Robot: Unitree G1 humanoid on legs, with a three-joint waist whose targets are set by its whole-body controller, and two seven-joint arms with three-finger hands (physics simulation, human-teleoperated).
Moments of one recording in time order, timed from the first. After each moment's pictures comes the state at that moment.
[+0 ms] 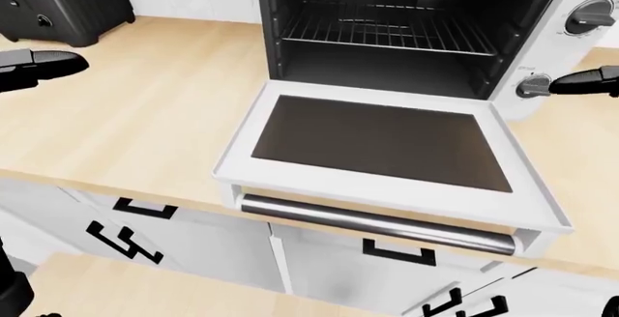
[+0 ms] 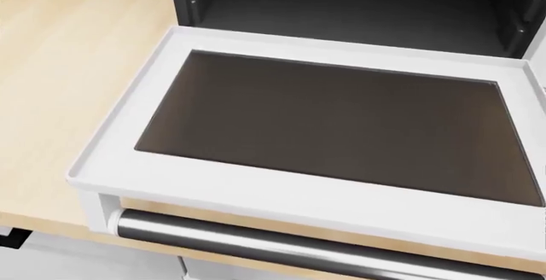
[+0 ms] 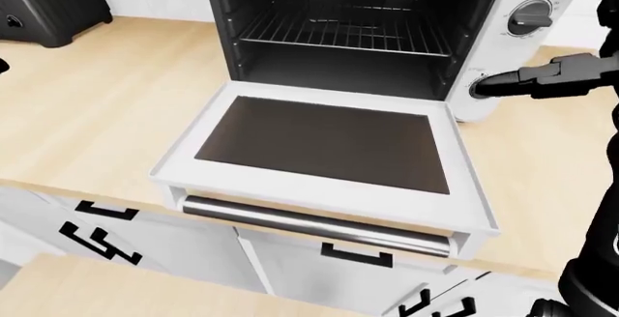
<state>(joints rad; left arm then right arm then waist) -0.59 0.79 0.51 -0.12 -0.37 0.46 0.07 -0.57 -0.81 -0.51 -0.31 0.11 0.65 0.22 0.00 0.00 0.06</state>
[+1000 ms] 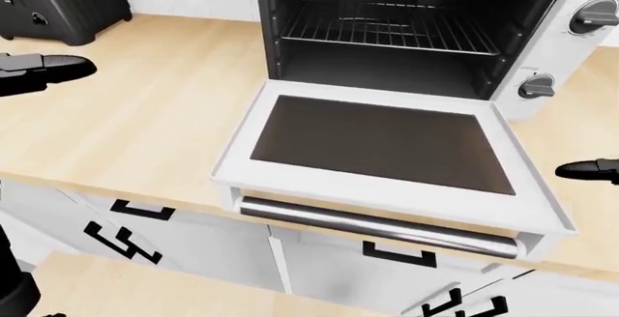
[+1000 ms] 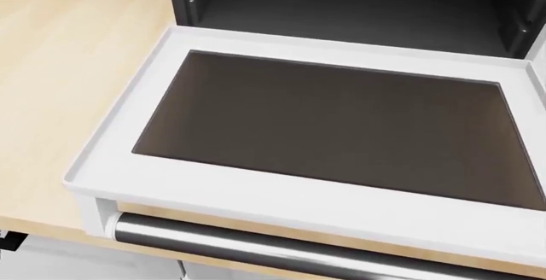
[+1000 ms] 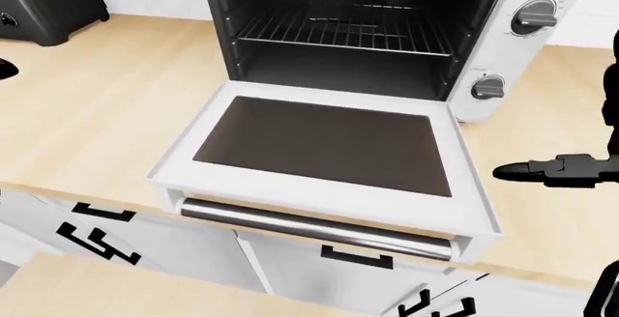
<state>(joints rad) -0.58 0.77 0.50 -0.14 -0.35 0.47 0.06 -0.21 -0.64 -0.74 -0.34 -0.09 0.45 0.41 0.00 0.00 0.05</state>
